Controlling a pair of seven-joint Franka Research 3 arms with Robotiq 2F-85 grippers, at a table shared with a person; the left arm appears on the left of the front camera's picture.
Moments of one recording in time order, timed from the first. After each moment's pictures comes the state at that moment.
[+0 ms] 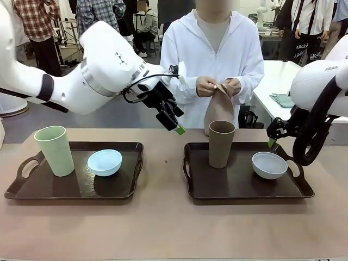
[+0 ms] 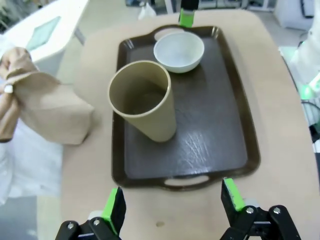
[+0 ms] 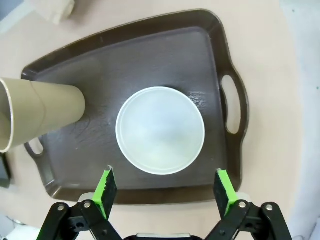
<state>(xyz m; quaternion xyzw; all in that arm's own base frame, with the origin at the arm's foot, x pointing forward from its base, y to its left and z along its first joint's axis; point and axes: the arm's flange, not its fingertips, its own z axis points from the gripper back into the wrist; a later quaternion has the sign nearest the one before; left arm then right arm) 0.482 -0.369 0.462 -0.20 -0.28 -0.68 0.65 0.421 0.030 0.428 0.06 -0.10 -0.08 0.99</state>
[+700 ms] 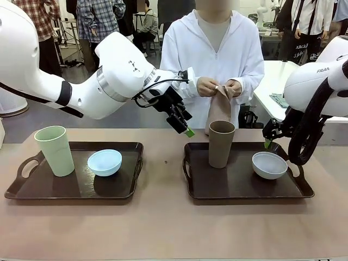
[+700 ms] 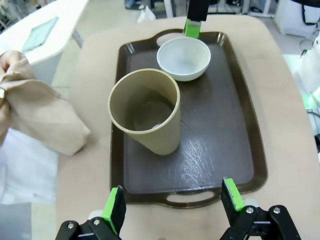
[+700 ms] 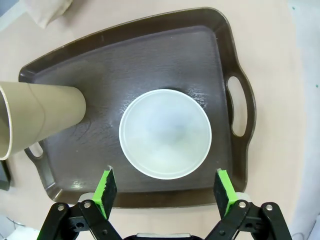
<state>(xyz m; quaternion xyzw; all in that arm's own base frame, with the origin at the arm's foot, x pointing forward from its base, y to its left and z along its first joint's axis) 0.494 -0.390 0.448 -0.21 -0.28 -0.67 0.65 0.428 0.035 0.424 0.06 -0.10 -0.08 0.99</state>
